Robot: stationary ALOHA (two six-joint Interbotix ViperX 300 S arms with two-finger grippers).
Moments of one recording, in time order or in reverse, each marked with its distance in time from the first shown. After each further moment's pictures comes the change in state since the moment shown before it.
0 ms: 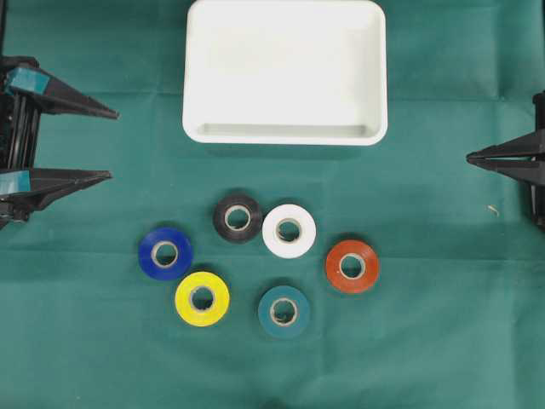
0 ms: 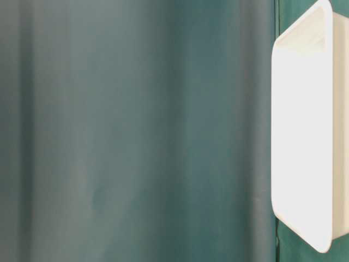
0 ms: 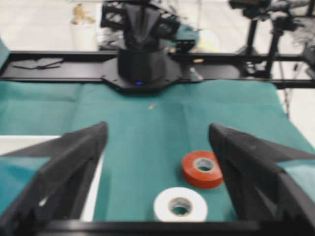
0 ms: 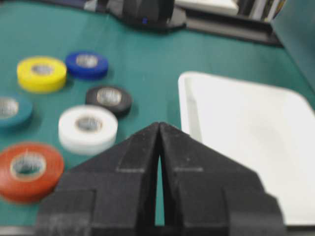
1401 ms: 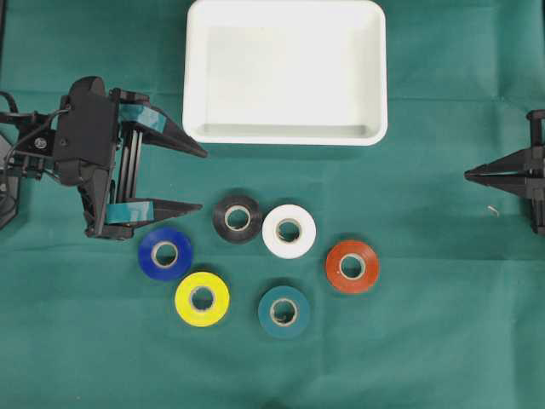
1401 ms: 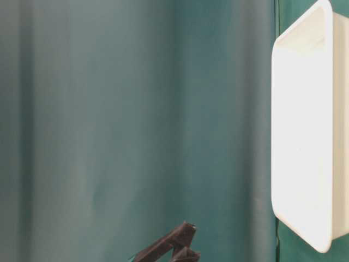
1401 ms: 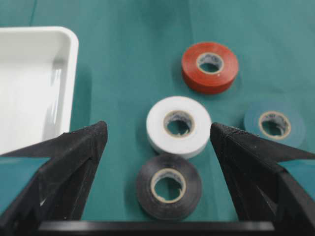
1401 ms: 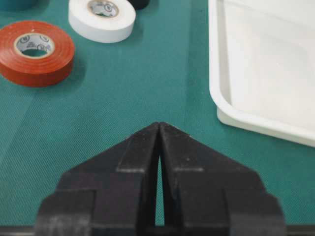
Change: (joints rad) left arm -0.015 0.454 -0.249 0.000 0.239 0.005; right arm -0.002 -0.031 0.097 -0.095 0.155 0.003
